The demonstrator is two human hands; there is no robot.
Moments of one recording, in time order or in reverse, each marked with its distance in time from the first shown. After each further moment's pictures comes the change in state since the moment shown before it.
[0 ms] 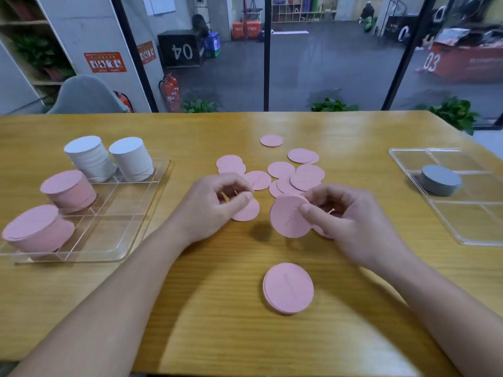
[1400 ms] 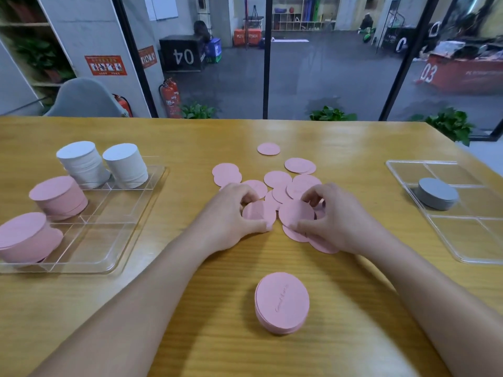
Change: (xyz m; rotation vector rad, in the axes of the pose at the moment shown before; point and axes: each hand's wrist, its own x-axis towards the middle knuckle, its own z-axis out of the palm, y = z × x) left_hand 0.021 0.017 0.035 0.231 -0.086 -0.261; right_hand 0.055 0.018 -0.009 -0.597 -0.107 0.132
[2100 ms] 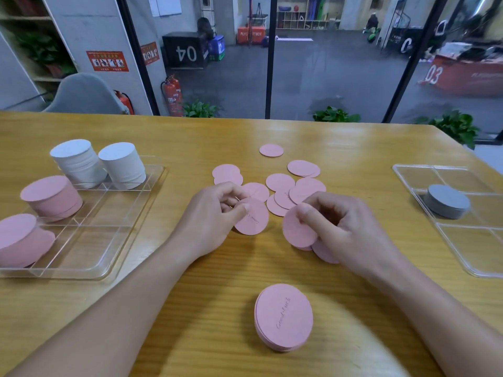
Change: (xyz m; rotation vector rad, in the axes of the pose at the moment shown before) left_hand 0.000 -0.023 -0.010 -0.270 0.157 0.013; right_hand -0.022 -0.008 0.003 0.416 0.092 -0.262
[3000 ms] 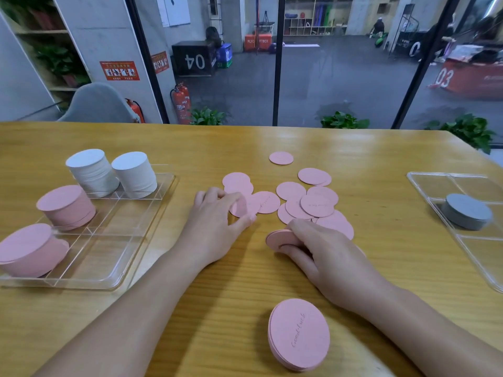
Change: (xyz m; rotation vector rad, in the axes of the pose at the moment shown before) left_hand 0.010 -0.020 -0.005 0.507 0.001 -0.052; right_hand 0.000 0.007 0.042 -0.440 -0.187 -0.095
